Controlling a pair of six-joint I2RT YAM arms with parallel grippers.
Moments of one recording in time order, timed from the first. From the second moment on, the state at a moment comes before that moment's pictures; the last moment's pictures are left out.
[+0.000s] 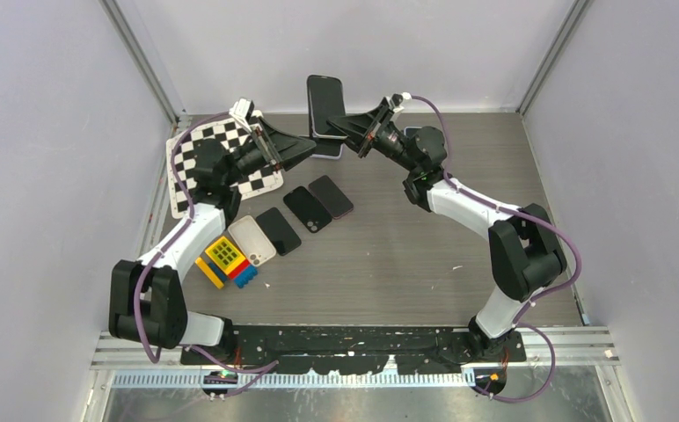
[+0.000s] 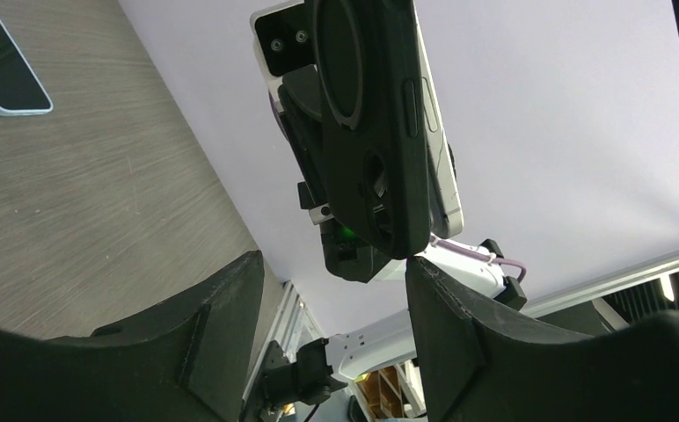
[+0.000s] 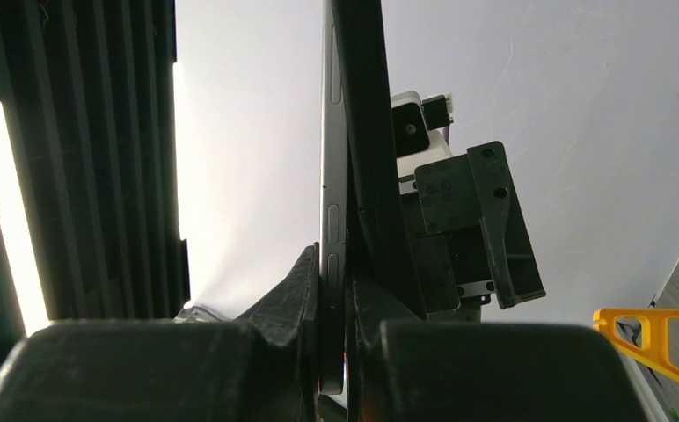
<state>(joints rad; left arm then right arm) -0.19 1.37 0.92 0.73 0.85 -1.32 0.50 1.69 1.15 0.96 -0.54 1.81</state>
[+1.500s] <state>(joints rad) -0.14 1.39 0.97 0.38 0.73 -1.14 0.56 1.71 1.29 0.58 -0.74 1.54</state>
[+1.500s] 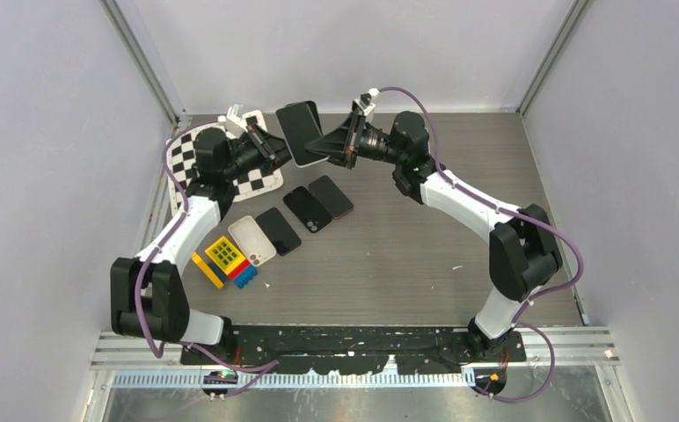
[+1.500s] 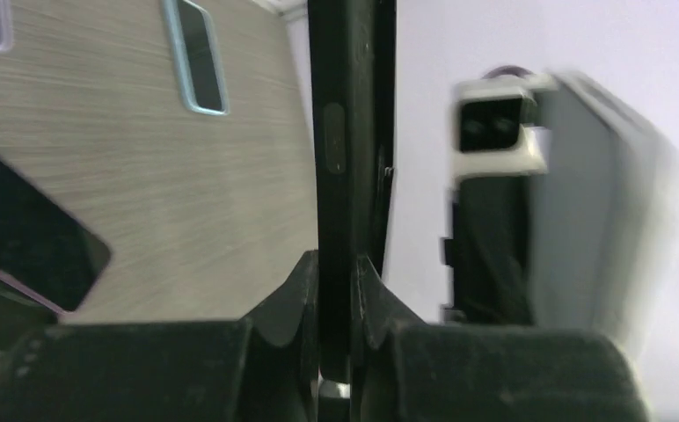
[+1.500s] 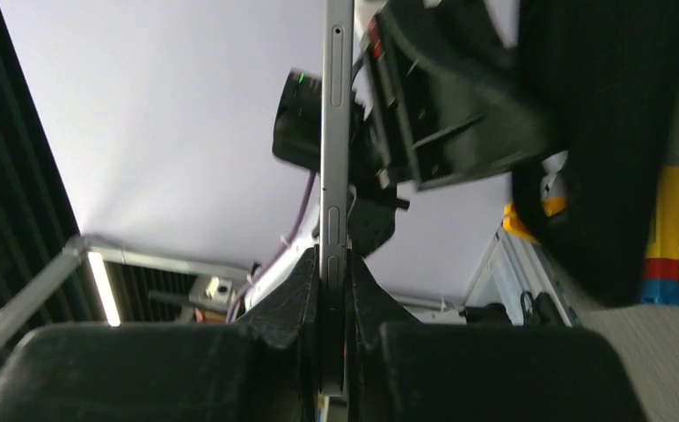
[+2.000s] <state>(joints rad) -0.27 1.55 1.01 0.14 0.55 -0.94 0.31 1.49 1.05 0.28 -0.78 1.27</state>
